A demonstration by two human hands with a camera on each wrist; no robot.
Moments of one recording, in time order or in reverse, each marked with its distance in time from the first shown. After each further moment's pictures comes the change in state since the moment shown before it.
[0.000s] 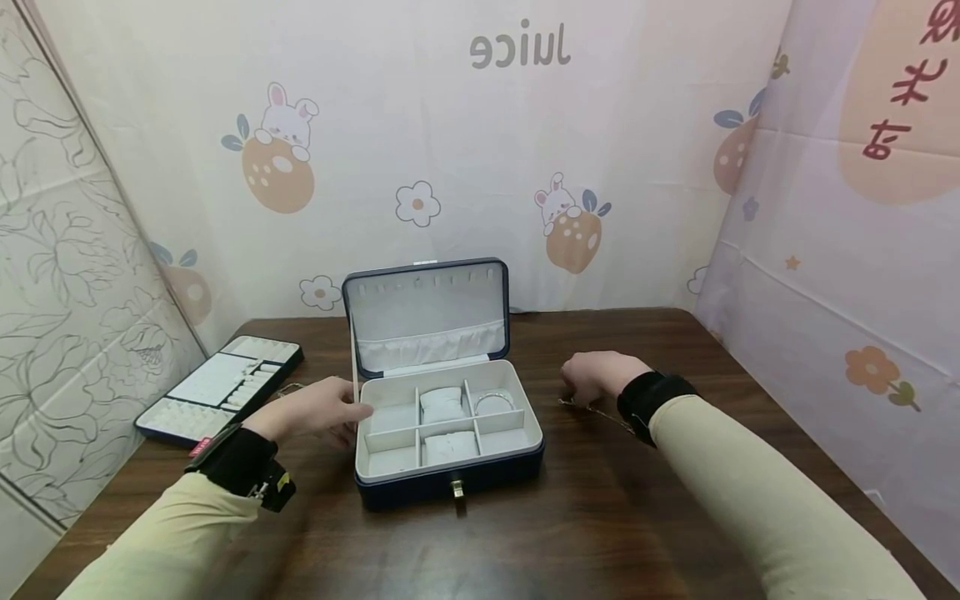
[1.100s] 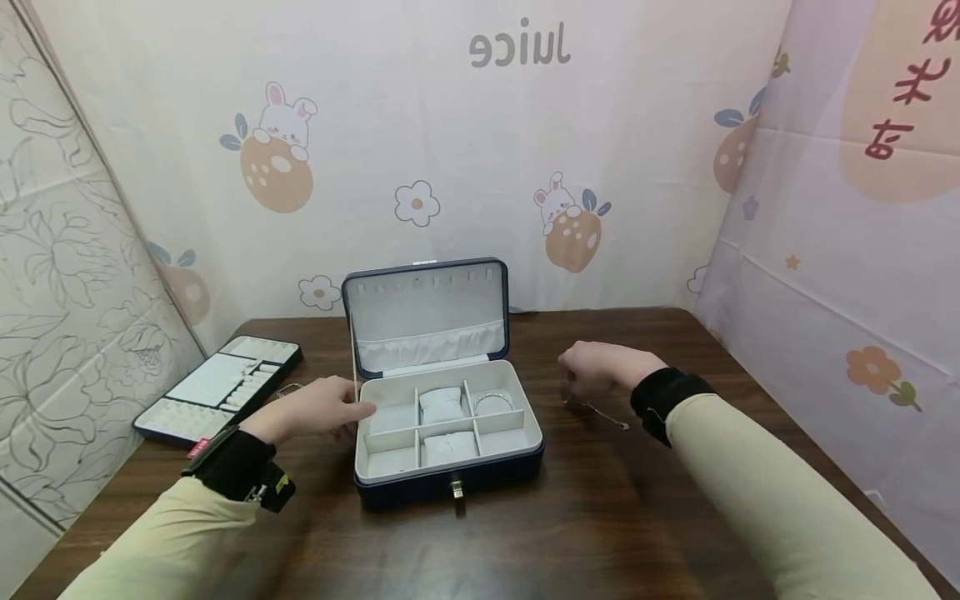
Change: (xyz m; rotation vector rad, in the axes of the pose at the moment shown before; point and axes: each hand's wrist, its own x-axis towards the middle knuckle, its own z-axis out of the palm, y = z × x) left_hand 0.001 0.005 0.003 0.205 0.086 0.033; right_hand -0.007 0.014 -0.006 0.085 0.141 -0.119
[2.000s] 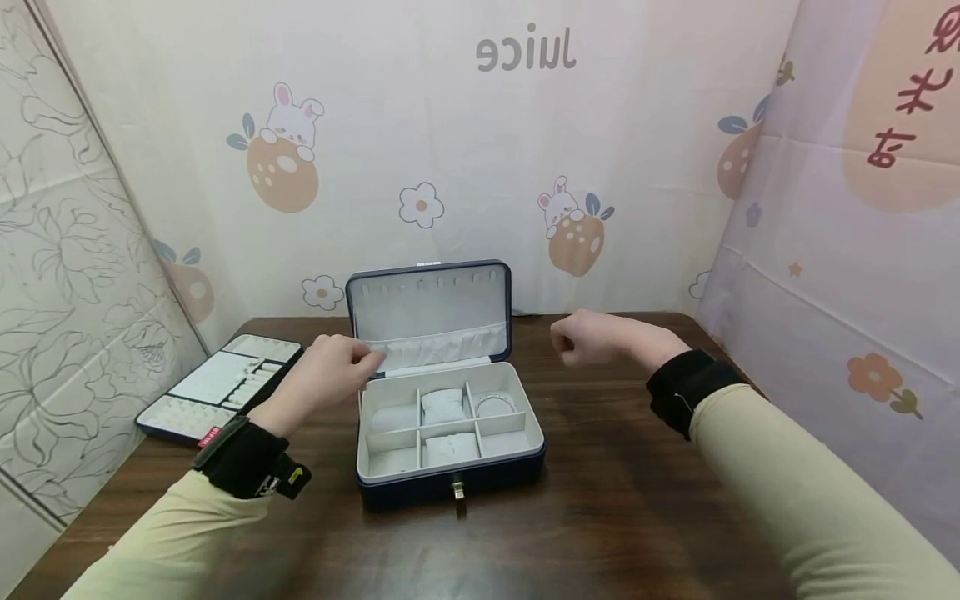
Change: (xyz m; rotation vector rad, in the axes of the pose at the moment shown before) left_hand -0.014 0.047 -0.016 0.173 0.461 0.213; right_hand -0.020 -0.020 -0.053 0.068 0.168 -0.136
